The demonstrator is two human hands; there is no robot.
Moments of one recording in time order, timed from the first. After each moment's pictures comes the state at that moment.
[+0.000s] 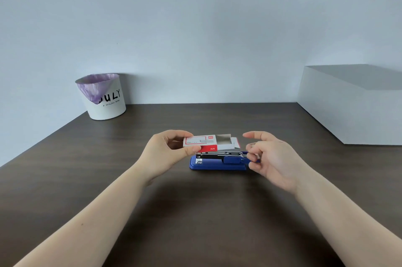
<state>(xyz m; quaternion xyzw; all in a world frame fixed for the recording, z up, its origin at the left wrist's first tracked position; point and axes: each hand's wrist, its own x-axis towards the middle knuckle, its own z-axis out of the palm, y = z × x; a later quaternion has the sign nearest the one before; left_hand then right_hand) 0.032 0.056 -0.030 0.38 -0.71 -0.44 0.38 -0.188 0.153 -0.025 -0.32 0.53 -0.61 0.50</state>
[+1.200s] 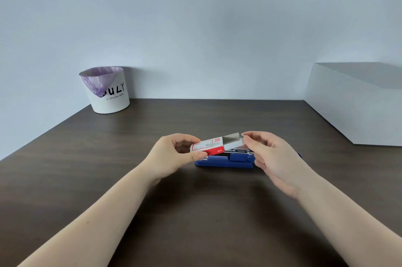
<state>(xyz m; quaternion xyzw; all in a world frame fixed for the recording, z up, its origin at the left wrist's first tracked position) 0.035 0.057 -0.042 0.38 -0.71 -0.47 0.35 -0.172 0.151 -0.033 -0.41 0.58 -0.58 0.40</state>
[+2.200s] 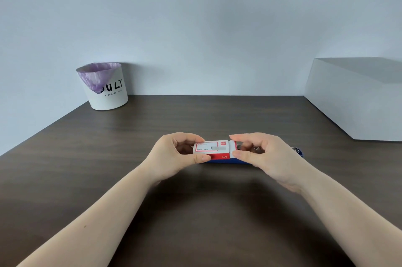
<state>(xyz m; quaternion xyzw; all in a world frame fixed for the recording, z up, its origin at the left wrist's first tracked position) 0.035 0.069 -0.040 0.36 -0.73 -0.47 0.34 -0.177 0.157 -0.035 -0.60 0.62 -0.43 0.28</state>
